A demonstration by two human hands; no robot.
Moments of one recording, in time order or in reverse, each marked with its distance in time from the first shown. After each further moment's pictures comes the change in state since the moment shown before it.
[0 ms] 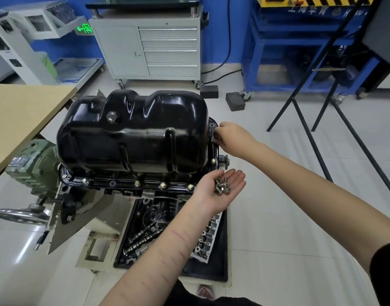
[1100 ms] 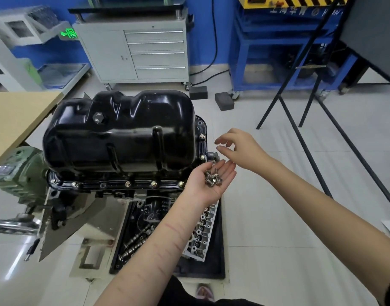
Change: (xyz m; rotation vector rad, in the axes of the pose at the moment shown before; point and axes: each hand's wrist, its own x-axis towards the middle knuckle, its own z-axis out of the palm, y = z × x) left_hand -0.001 -0.002 0.008 0.008 -0.034 0.016; right_hand -0.063 0.005 -0.011 0.416 0.081 0.165
